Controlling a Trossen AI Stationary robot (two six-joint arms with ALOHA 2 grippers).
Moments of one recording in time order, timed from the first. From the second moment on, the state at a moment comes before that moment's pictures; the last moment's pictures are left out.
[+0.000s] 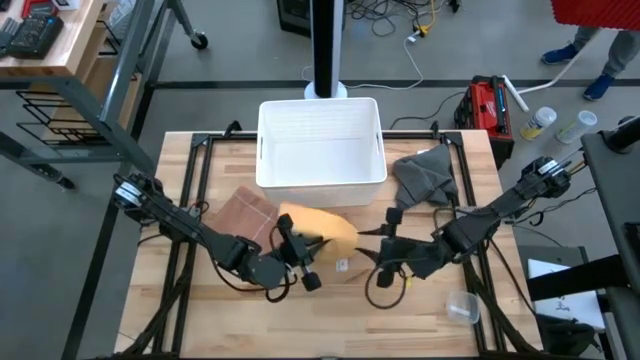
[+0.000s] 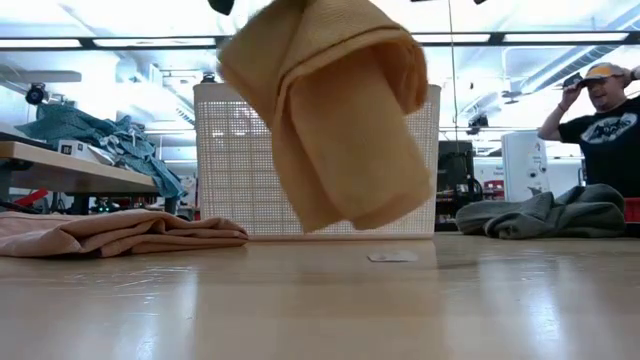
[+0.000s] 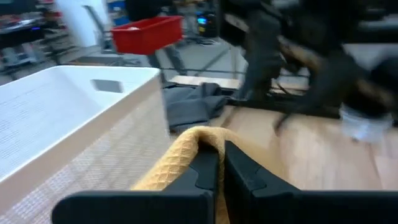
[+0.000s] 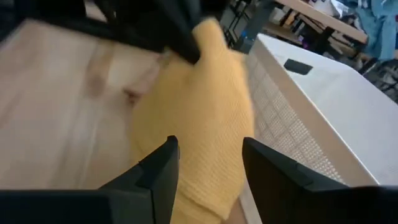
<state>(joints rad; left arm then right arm) -0.51 1.62 1.11 0.18 -0.97 -0.19 0.54 1.41 0.94 -0.12 0.76 -0.02</state>
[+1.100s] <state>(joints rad) -0.52 1.60 1.11 -0.02 -1.10 -0.34 0.58 1.72 1.11 -0.13 1.10 -0.33</state>
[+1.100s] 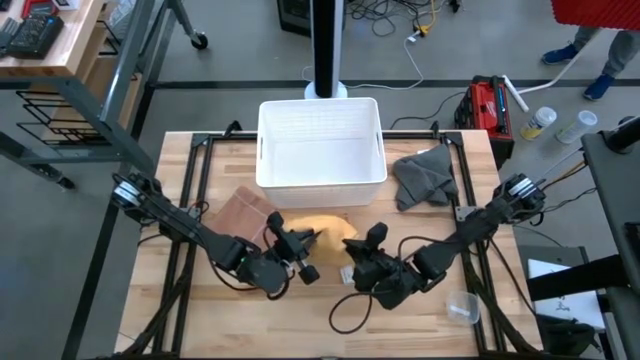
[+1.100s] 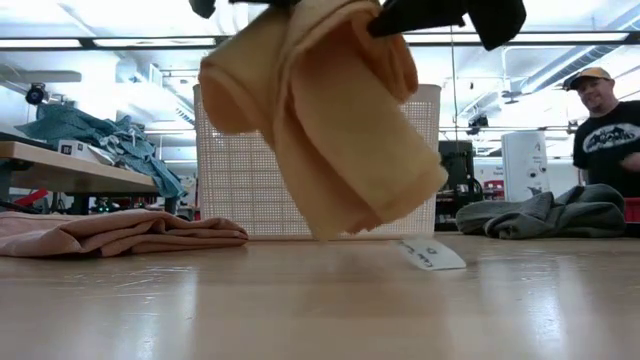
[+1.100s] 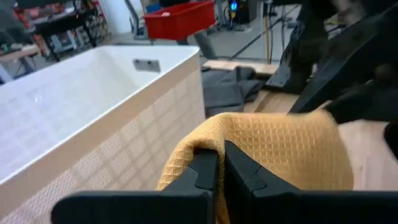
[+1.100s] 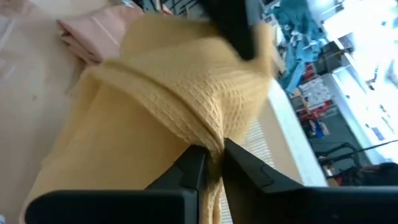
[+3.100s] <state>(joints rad) -0.49 1.49 1.11 -0.27 -0.77 -0.64 0.61 1.60 1.11 -0.25 1.10 -0.18</state>
